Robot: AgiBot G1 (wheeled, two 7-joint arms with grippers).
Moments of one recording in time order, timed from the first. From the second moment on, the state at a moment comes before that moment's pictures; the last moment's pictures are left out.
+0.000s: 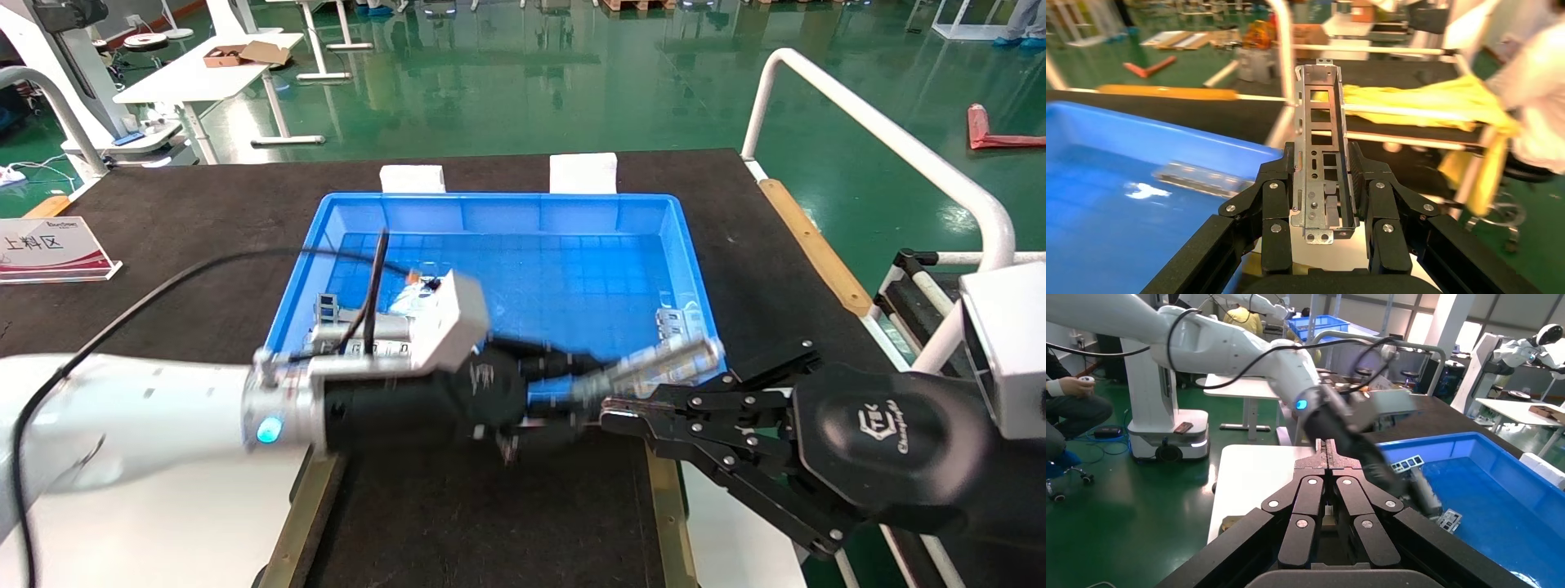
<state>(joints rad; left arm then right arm) -1.39 1.02 0.97 -0.83 0.70 1.11 0.06 1.11 -0.56 -0.42 1.25 -0.63 -1.43 0.11</state>
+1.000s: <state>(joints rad) -0.82 0.91 1.06 -1.32 0.69 0.30 -0.16 1.11 -0.56 -0.42 1.25 -0.63 -1.43 0.11</state>
